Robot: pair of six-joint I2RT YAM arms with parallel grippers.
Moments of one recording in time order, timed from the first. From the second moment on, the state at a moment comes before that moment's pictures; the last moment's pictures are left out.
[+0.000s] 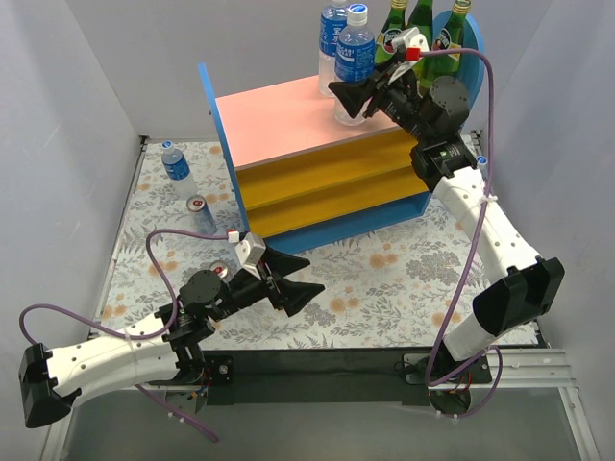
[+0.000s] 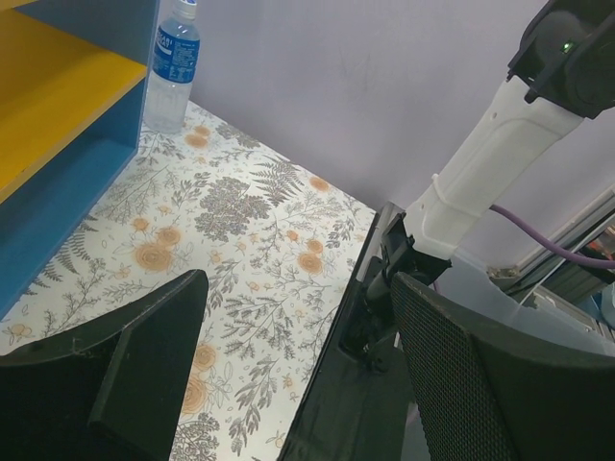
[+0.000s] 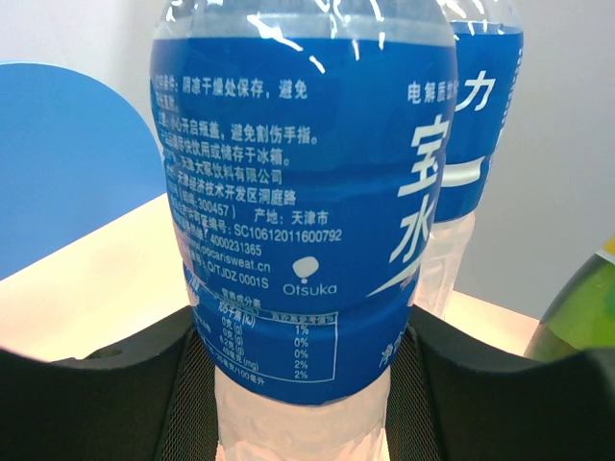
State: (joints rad) left arm -1.10 0.68 0.46 0.37 0.03 -0.42; right arm 0.42 1.57 1.69 0.23 -0.47 0.17
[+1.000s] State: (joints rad) left arm -1.10 0.63 0.45 0.37 0.02 -0.42; right arm 0.43 1.57 1.67 0.36 -0.38 0.12
